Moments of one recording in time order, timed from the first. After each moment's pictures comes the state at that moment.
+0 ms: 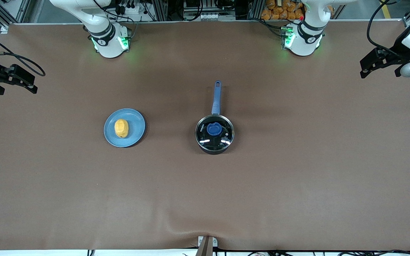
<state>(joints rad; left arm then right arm) 0.01 -0.13 -0.12 -1.64 0.03 1.51 -0.12 0.03 -0.06 -0.03 -1.59 -0.01 1.56 -0.03</state>
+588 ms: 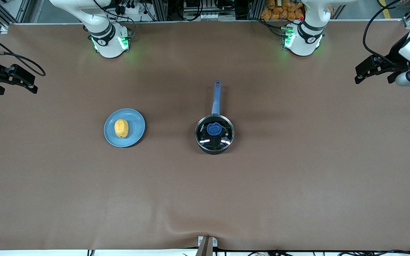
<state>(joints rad) 0.01 -0.07 -0.11 -1.62 -0.02 1.52 -0.12 0.03 -0.06 -0.03 -1.59 -0.01 1.56 -0.03</state>
